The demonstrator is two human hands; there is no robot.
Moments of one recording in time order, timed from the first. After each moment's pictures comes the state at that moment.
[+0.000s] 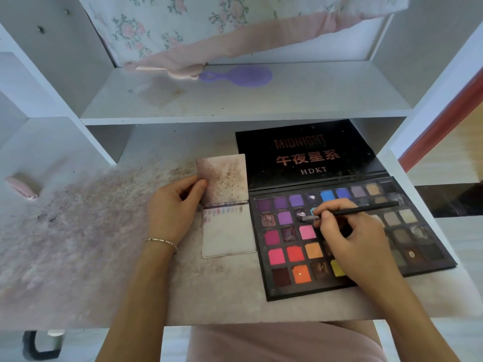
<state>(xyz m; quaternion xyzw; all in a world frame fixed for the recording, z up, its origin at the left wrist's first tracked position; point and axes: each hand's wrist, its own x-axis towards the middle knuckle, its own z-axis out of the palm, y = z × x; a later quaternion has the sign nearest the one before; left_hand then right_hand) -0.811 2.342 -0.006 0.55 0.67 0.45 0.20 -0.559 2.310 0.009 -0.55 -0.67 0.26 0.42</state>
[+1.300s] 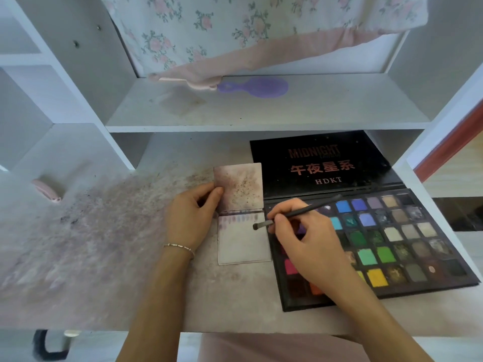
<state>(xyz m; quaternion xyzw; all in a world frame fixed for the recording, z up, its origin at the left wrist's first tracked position) -0.811 2.341 -0.006 0.54 0.68 0.45 0.21 -0.625 2.316 0.018 -0.47 -0.69 0.38 0.40</state>
